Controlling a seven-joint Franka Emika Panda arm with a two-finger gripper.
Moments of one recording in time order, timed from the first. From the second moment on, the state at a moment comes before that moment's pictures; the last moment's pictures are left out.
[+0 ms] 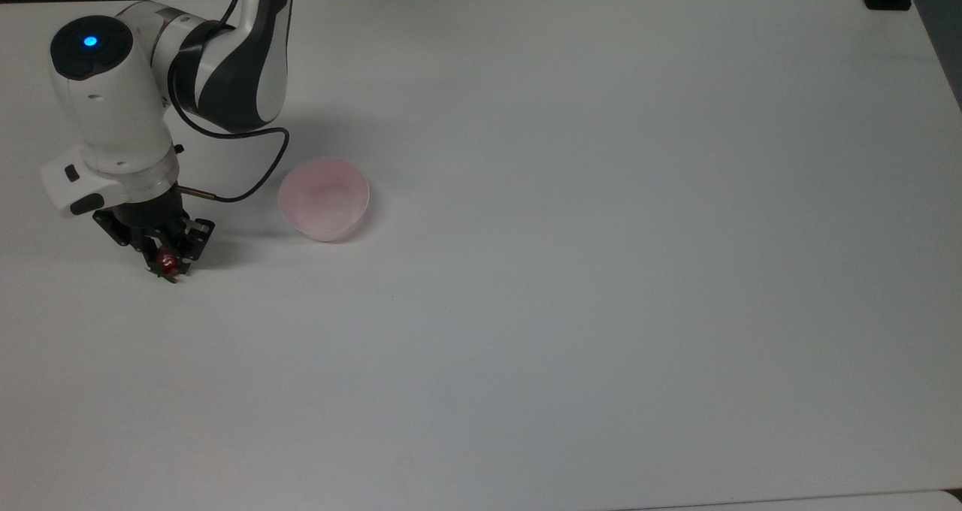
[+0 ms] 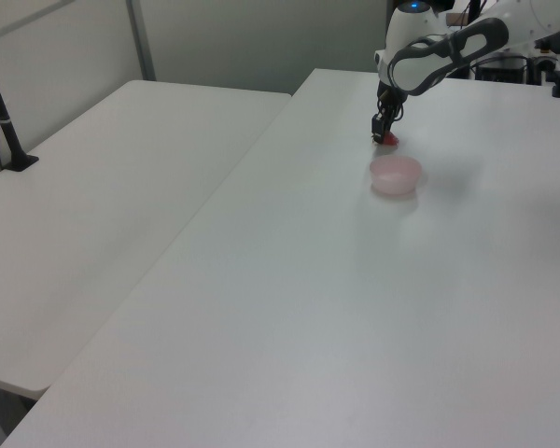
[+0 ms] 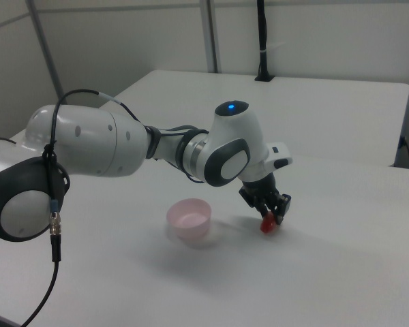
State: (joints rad) arm -0.29 0.65 -0.08 -1.50 -0.04 2.39 -0.19
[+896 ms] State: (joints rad) arm -0.24 0.25 -0.07 -1.44 -0.04 1.80 -0.02
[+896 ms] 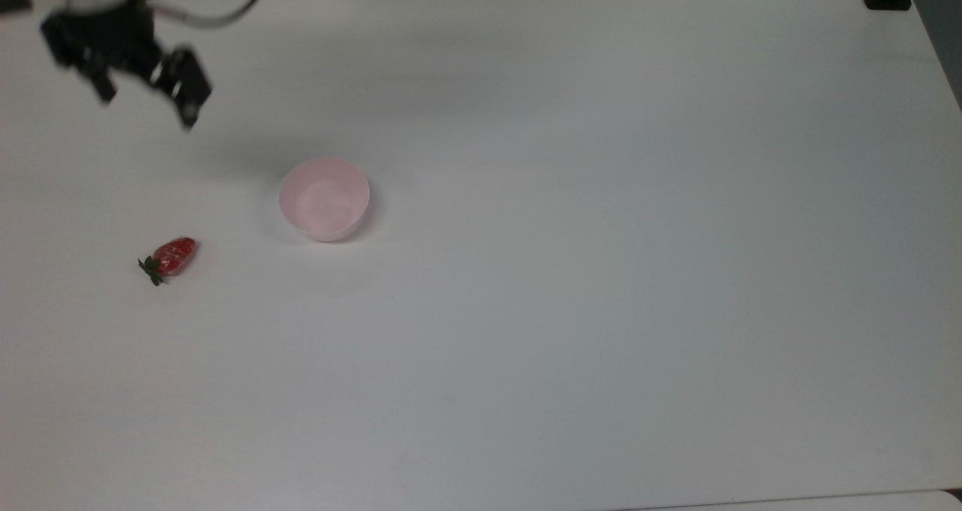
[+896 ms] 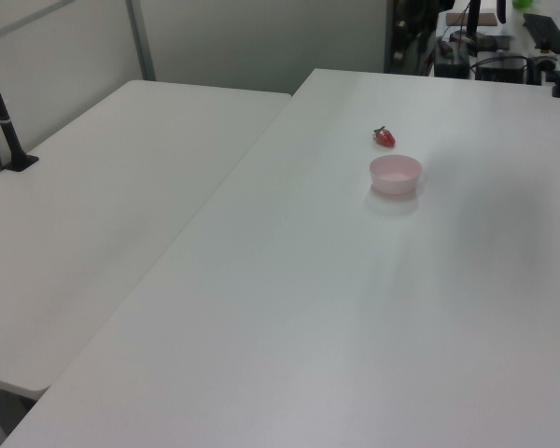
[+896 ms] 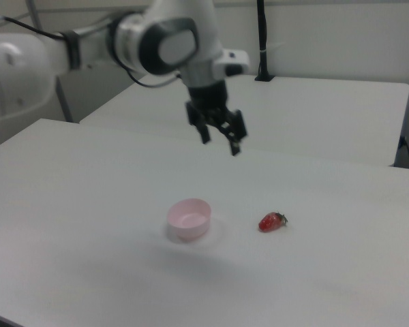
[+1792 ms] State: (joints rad) arm -0.02 0.00 -0.07 -1.64 -0.04 1.68 0.07
